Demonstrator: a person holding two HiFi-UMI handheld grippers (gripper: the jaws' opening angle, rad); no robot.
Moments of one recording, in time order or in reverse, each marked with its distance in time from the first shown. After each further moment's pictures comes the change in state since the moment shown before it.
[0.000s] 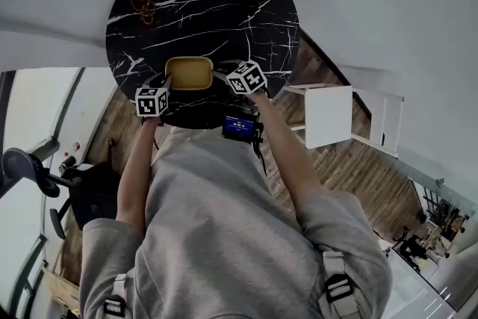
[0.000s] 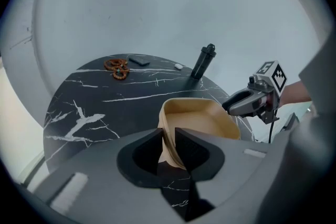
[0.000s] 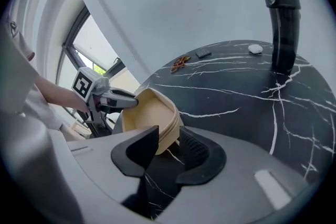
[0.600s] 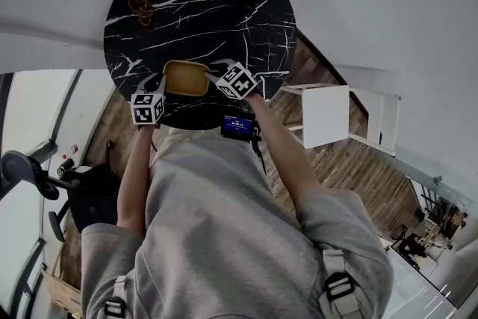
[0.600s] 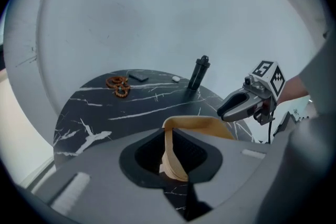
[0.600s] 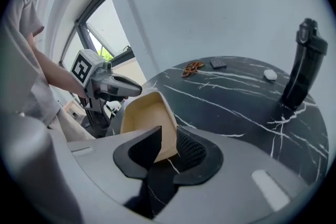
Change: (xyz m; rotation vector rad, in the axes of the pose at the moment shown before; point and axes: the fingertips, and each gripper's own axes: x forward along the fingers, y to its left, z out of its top) left arm -0.023 0.000 0.022 0.052 -0.122 0.019; right arm 0.004 0.024 0.020 -0.218 0.022 -0.034
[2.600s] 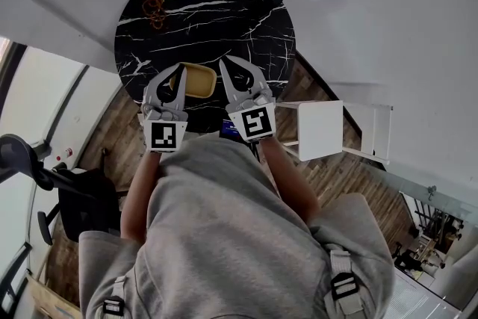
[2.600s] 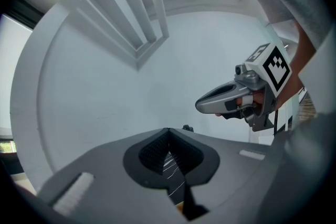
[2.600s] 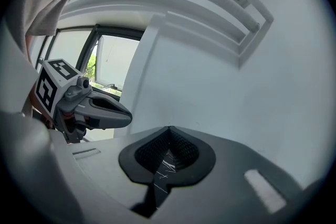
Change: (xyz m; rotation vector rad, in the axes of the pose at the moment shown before) left arm -0.180 -0.121 0.192 0.468 -0.627 0.064; right arm -0.215 0.098 0.192 -0.304 -0.661 -0.512
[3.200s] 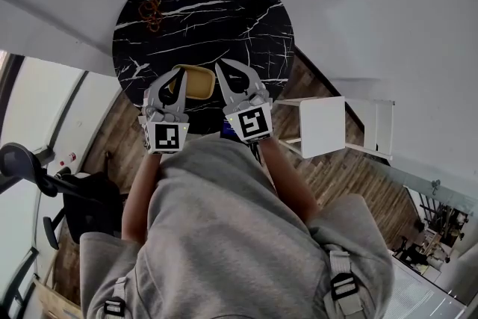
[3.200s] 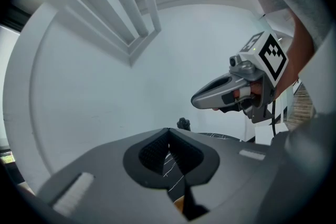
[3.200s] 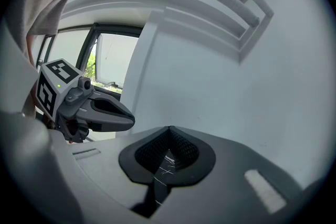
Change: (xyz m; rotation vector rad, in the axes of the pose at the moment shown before) left arm 0.009 -0.015 -0.018 0.082 0.023 -0.047; right arm 0.001 0.003 -0.014 0.017 0.031 0.012
